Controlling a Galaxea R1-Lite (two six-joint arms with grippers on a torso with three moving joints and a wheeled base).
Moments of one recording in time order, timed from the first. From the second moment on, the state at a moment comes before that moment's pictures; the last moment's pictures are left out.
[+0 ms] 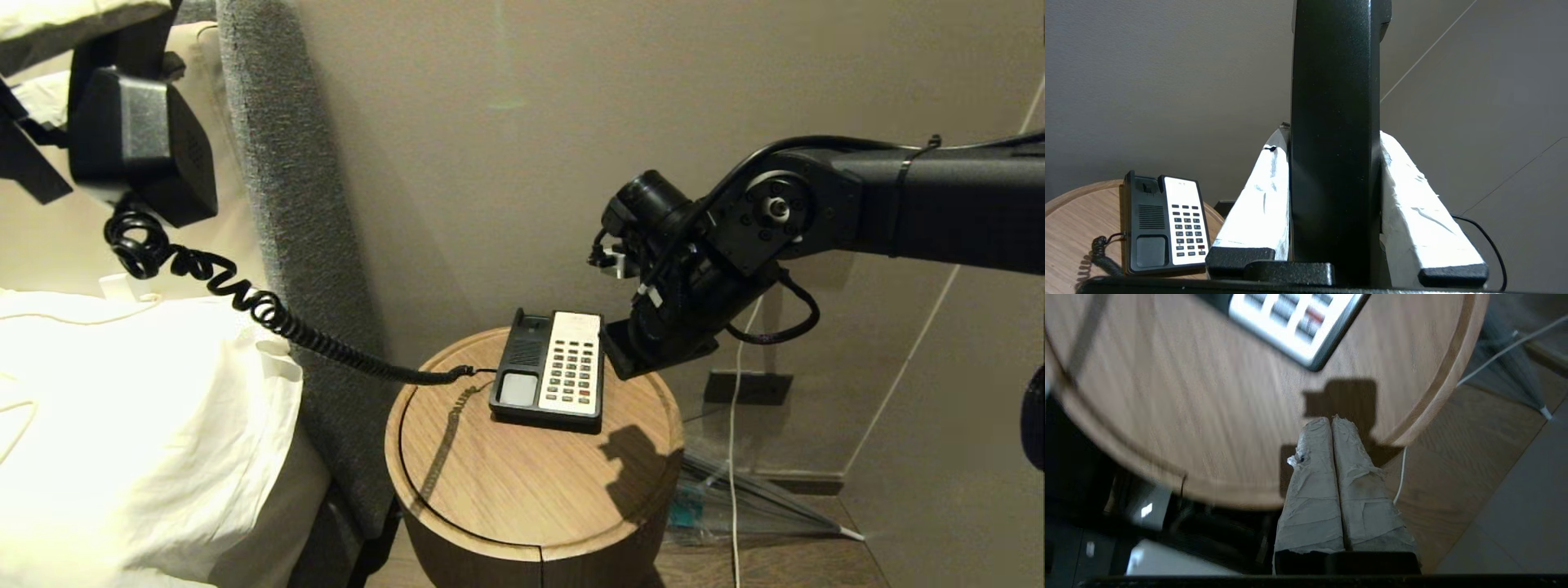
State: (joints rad) left arm -0.10 1.16 -1.02 -0.46 -0.53 -0.85; right arm 0.63 2.12 -1.91 0.87 -0.09 0.24
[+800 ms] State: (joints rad) left arm -0.10 1.12 -0.87 -0.59 -0.52 -0.83; right arm 0.60 2.25 -1.92 0.51 -0.17 0.25
